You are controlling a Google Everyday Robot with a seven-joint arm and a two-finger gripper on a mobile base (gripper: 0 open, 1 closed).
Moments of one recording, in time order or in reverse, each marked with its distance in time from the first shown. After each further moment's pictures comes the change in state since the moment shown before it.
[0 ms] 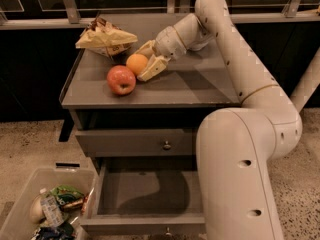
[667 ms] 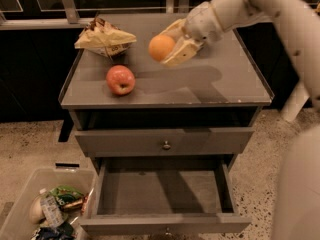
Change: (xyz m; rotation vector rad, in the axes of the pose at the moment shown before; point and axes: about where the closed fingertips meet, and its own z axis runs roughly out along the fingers) arm -0.059 0.059 -0.093 0.163 0.077 0.023
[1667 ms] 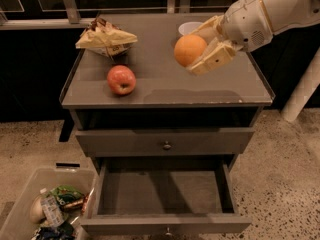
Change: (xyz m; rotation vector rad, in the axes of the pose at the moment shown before) arm -0.030 0.087 -0.081 0.127 0.094 0.112
